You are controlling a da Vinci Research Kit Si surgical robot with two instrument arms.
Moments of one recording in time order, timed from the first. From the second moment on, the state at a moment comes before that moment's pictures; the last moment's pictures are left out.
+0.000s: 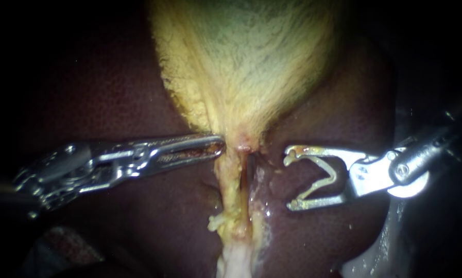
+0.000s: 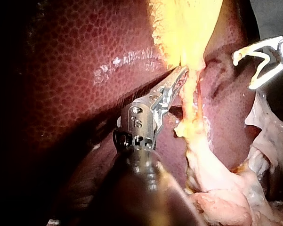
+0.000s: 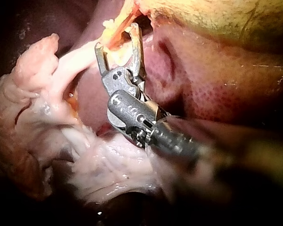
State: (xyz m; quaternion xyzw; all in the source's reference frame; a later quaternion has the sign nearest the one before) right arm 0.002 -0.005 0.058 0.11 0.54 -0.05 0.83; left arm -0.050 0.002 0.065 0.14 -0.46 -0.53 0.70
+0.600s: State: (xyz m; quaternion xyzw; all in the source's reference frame) right arm 0.012 -0.011 0.065 0.22 0.53 0.06 0.82; left arm -0.044 0.003 0.060 0.14 -0.46 -0.54 0.69
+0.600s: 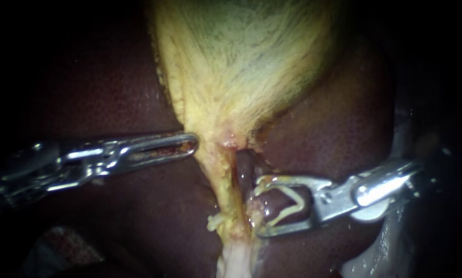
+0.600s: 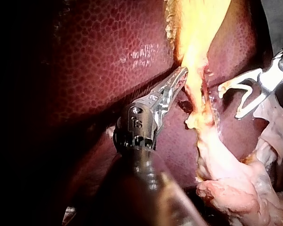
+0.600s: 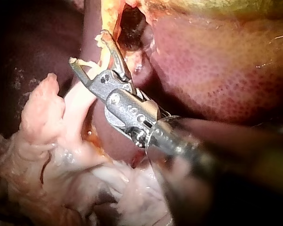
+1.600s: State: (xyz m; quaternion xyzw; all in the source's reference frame) right arm 0.013 -0.009 0.072 0.20 0.47 0.08 0.85; left arm -0.044 0.002 0.057 0.14 -0.47 -0.54 0.69
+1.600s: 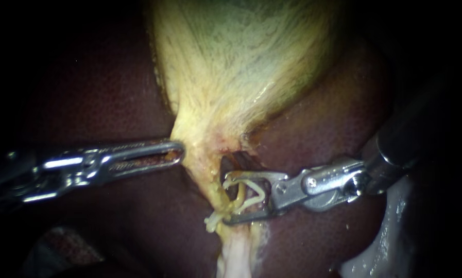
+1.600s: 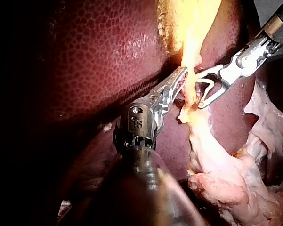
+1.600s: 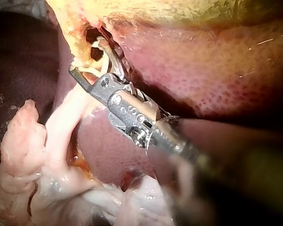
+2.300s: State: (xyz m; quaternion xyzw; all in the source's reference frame) right arm 0.018 -0.012 0.072 0.26 0.49 0.02 0.83; left arm -0.045 0.003 0.058 0.14 -0.47 -0.54 0.69
